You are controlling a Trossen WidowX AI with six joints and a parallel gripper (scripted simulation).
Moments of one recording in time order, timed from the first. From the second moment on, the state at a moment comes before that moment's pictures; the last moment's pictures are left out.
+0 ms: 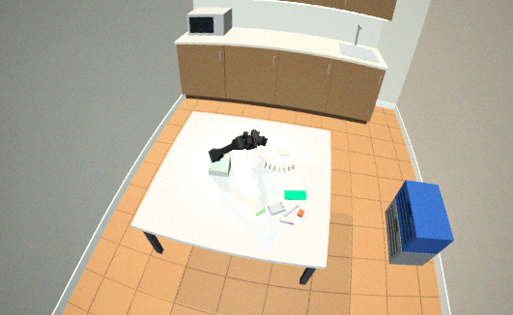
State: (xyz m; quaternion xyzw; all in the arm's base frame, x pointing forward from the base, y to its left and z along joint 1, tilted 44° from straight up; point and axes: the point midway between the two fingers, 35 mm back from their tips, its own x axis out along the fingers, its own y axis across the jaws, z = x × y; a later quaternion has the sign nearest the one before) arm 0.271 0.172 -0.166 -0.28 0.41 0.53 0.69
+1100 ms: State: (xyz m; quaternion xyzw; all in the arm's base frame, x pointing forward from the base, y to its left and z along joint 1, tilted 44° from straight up) arm 0.256 0.158 -0.117 -0.28 0.24 0.56 0.74
